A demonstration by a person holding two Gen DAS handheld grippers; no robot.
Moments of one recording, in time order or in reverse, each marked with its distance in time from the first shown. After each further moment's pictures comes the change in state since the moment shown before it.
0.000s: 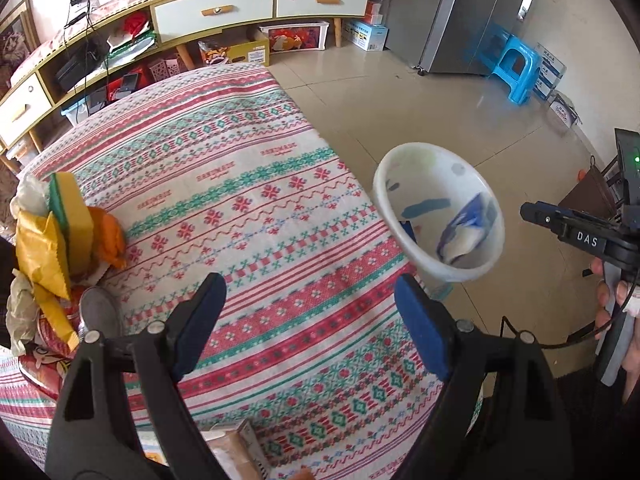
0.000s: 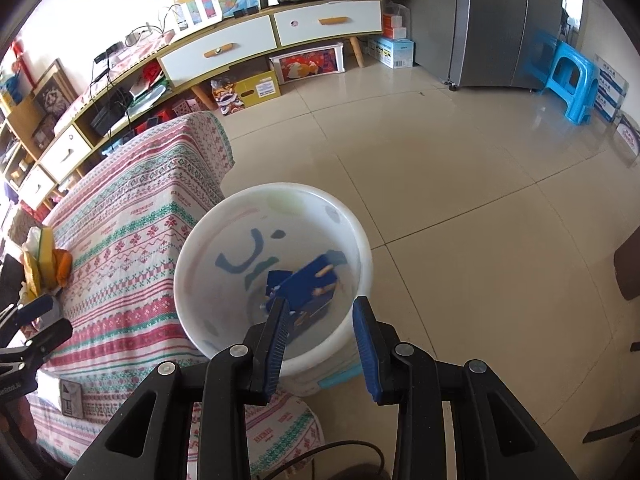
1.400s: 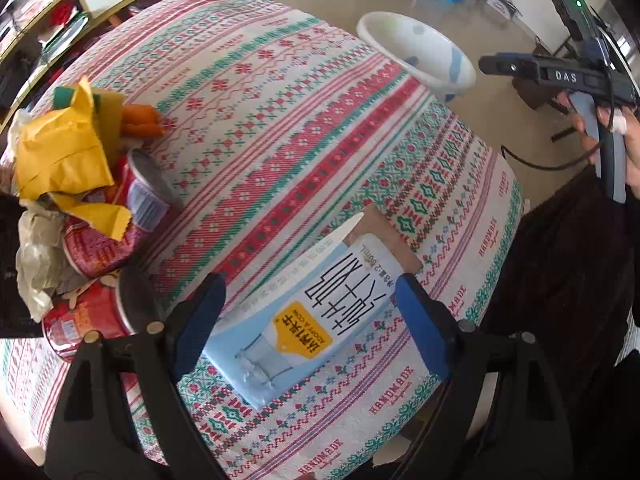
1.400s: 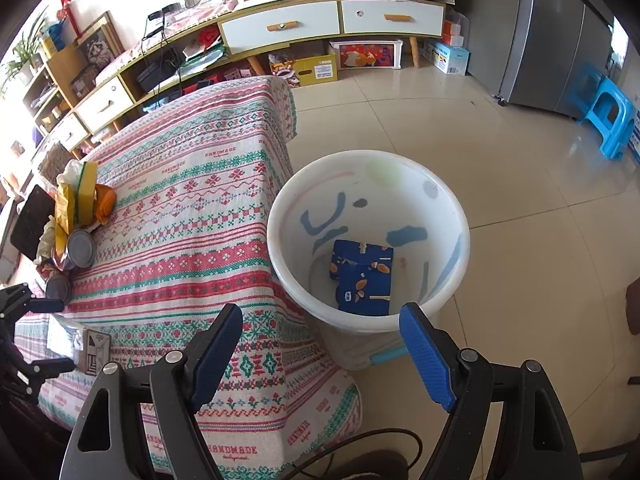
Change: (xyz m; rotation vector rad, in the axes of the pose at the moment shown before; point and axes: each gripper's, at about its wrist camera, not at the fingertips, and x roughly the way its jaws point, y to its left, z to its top) left arm -0.016 0.078 -0.083 0.329 0.265 -0.170; right arm -0.004 0.080 -0.035 -0.157 0.034 0.056
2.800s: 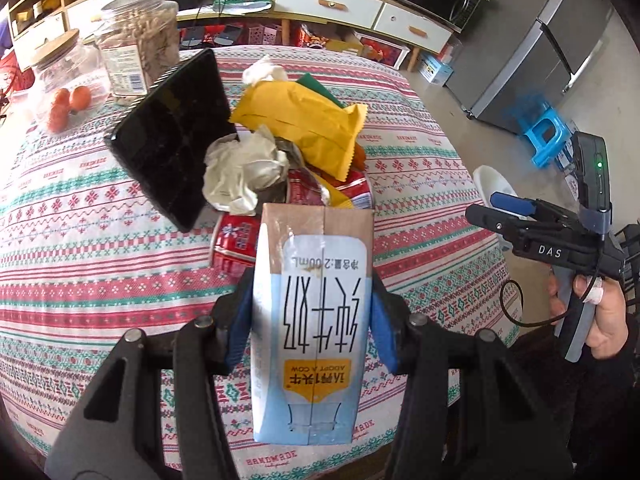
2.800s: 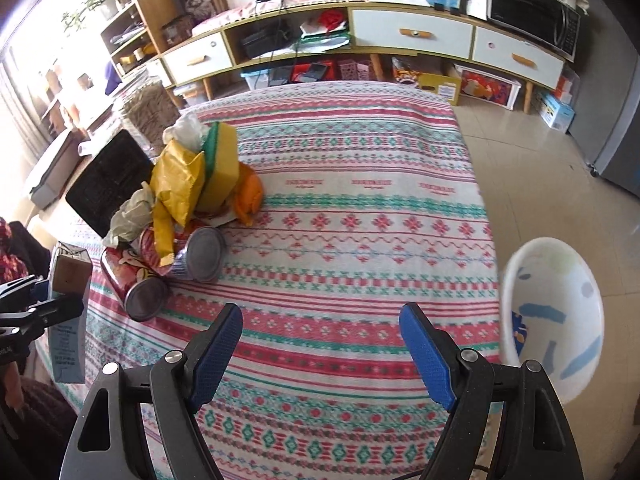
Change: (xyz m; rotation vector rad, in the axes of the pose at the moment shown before) left arm -0.083 0.095 -0.083 -0.608 -0.308 0.105; right arm 0.032 0.199 0.035 -0.272 0.013 0.176
